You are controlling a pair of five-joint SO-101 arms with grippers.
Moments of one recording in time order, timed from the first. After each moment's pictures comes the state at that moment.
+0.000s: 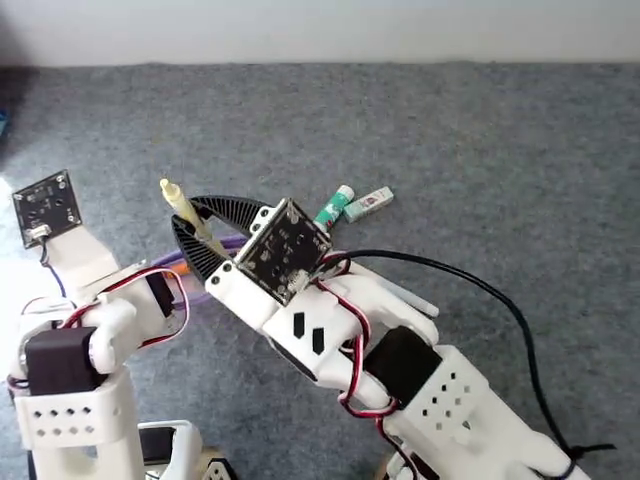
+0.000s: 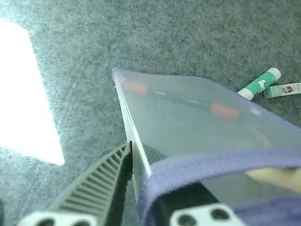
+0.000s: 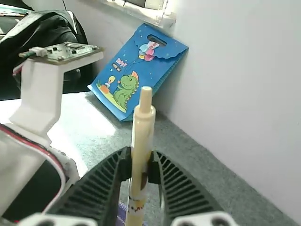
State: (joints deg) left arm -9.2 -54.0 28.7 96.4 25.7; right arm -51.9 -45.7 32.2 28.3 11.0
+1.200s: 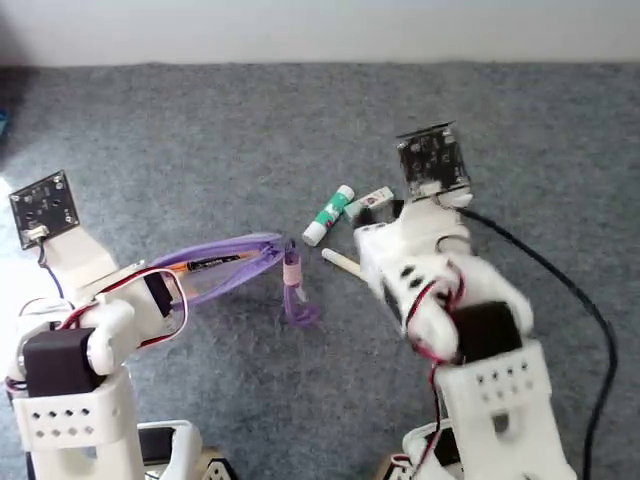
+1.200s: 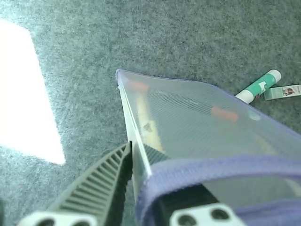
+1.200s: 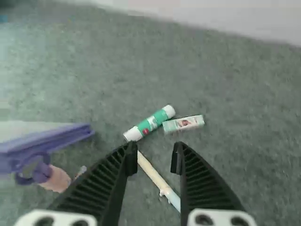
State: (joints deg) left arm -9.4 -54.0 28.7 96.4 25.7; right arm -18.3 -47.4 32.5 62.5 -1.9
